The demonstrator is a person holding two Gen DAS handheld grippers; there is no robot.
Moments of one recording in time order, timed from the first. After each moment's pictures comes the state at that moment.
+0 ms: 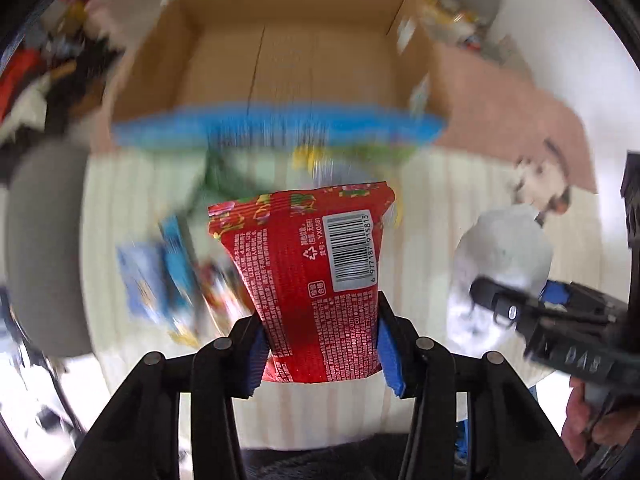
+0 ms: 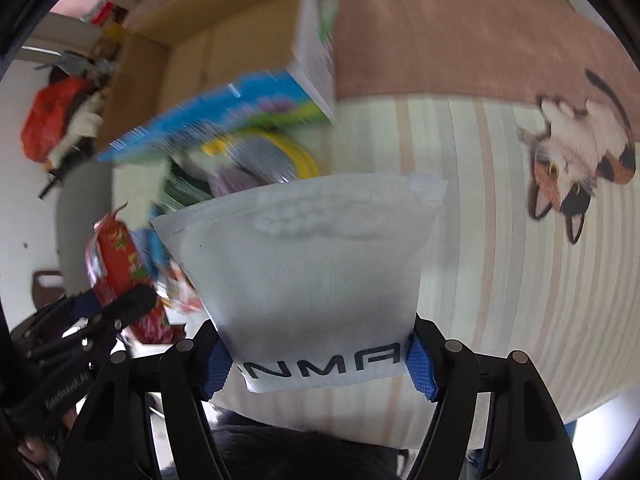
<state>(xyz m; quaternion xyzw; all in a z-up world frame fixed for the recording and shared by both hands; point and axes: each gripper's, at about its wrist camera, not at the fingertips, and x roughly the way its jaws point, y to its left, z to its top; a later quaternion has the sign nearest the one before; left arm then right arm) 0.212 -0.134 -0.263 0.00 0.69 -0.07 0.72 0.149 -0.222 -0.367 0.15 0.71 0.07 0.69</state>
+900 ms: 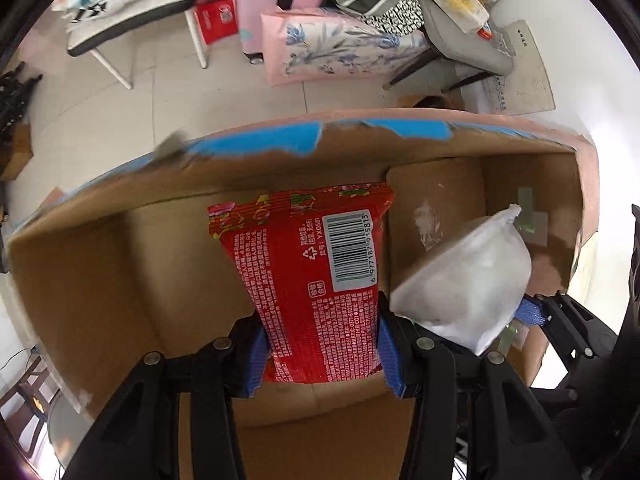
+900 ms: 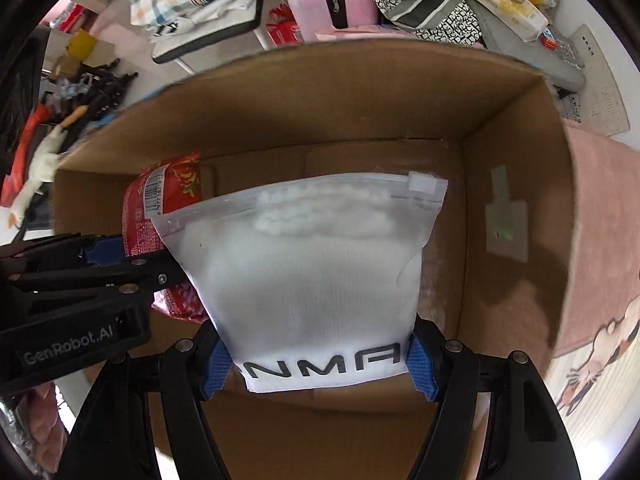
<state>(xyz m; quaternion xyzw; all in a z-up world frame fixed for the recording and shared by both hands) 0.548 -0.048 -0.402 0.01 0.78 -0.17 0.61 0.499 -0.164 -0.422 0.10 0.73 0.01 0.67</state>
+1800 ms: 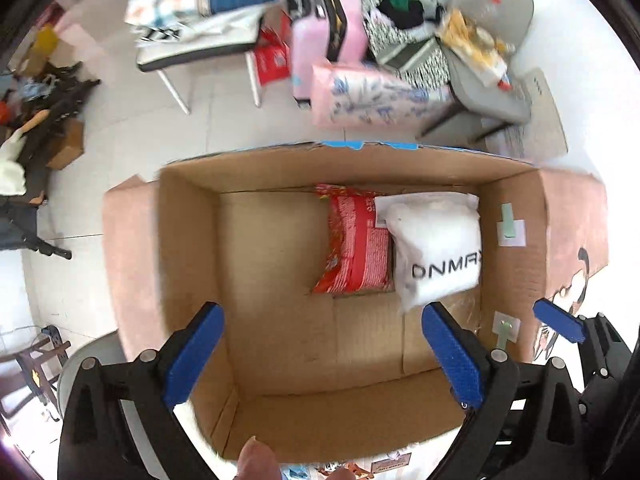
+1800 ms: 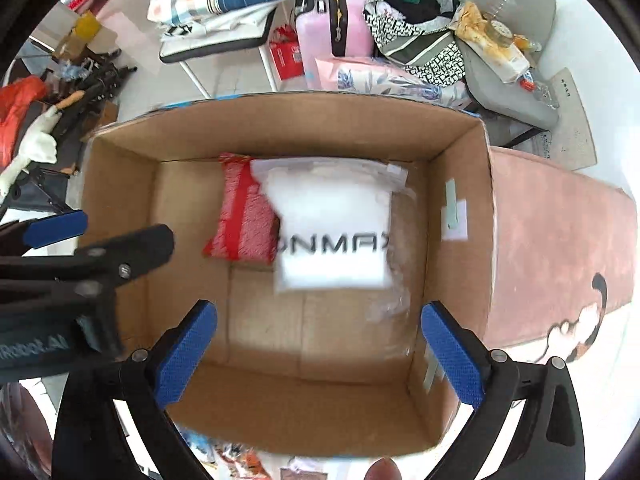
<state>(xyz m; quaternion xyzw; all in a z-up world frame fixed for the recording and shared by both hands) 0.491 -0.003 -0.300 0.01 0.71 -0.09 0.70 0.472 -0.130 -0.342 0.03 0.70 0.00 0.71</state>
